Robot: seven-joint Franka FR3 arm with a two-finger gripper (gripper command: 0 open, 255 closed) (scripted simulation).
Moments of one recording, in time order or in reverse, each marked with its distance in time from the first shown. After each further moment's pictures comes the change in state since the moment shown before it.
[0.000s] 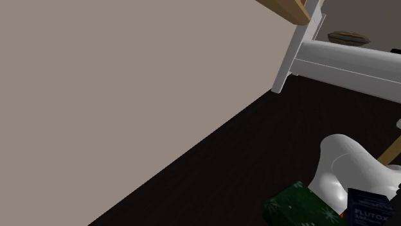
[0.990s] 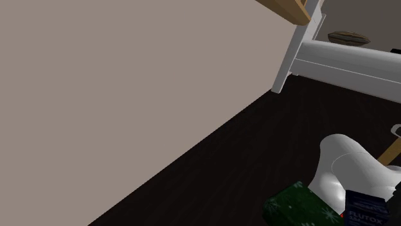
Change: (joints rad) arm 0.014 -0.036 0.023 -0.042 0.023 0.008 0.002
